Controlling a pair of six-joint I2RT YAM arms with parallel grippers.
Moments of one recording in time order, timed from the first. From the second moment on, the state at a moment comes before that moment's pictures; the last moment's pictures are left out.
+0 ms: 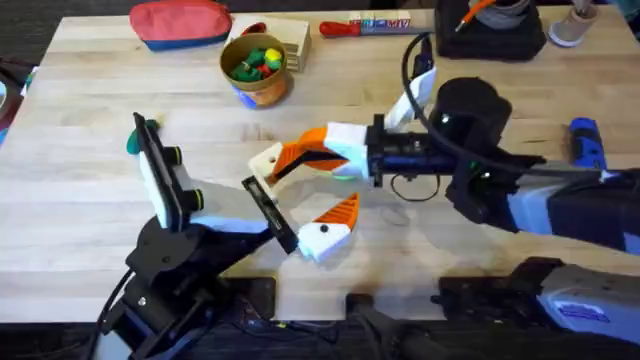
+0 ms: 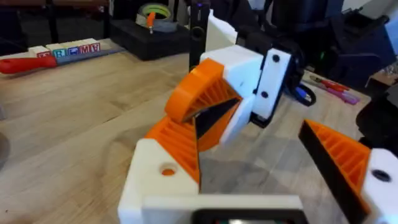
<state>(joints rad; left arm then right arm) -0.62 0.01 0.00 -0.04 0.35 -0.21 0.63 1.36 0.44 0.67 -0.76 1.41</state>
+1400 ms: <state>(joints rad) -0.63 0.01 0.00 -0.05 0.34 -0.22 0.54 1.40 0.44 0.71 -0.86 1.15</state>
